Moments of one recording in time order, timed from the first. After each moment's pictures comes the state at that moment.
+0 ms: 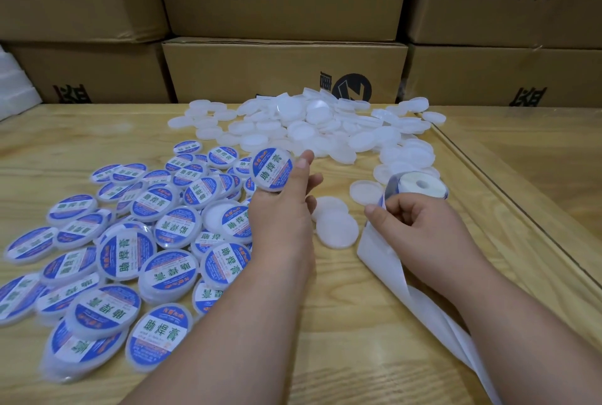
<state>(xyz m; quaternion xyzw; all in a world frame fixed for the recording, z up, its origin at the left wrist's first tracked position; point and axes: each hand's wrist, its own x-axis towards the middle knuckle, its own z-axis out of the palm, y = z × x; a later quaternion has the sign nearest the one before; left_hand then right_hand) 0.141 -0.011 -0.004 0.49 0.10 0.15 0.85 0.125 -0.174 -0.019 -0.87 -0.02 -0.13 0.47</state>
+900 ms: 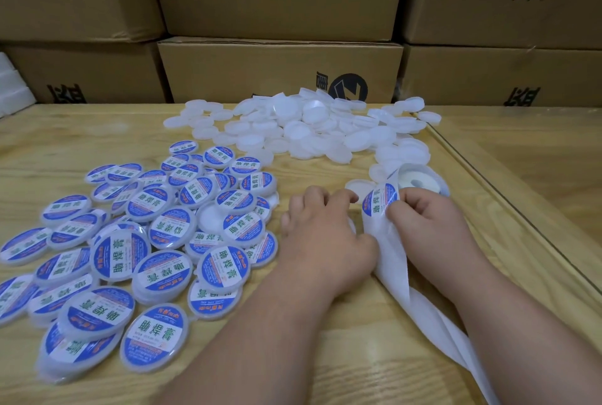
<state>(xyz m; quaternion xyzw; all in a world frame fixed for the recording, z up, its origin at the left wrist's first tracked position) 0.131 -0.031 -0.023 0.95 -0.07 0.05 0.30 0.125 -0.174 -0.012 -0.84 0.01 -0.13 0.53</state>
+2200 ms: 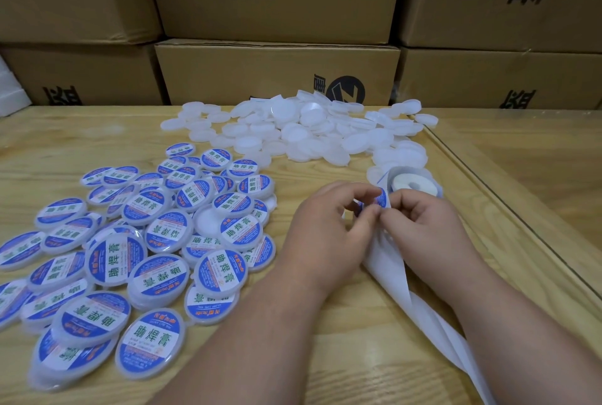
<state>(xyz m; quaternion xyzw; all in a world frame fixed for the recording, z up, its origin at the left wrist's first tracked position) 0.133 -0.030 -0.021 0.81 -0.18 0.16 0.54 0.126 -0.177 -0.018 -0.81 -0.02 -0.12 0.57</state>
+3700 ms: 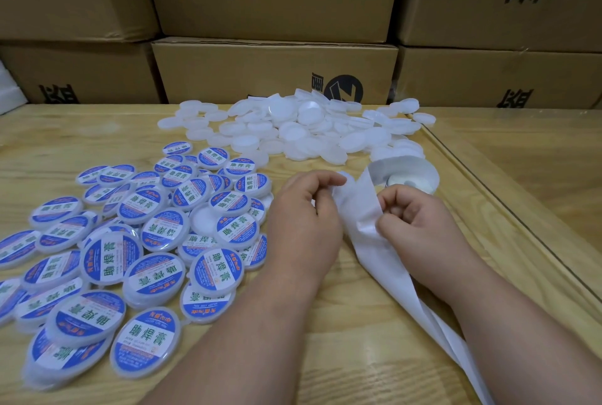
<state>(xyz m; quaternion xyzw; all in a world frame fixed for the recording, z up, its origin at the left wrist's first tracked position) 0.139 -0.024 -0.023 0.76 -0.05 0.25 0.59 0.123 -0.179 -0.016 -0.81 -0.06 -0.09 0.58</state>
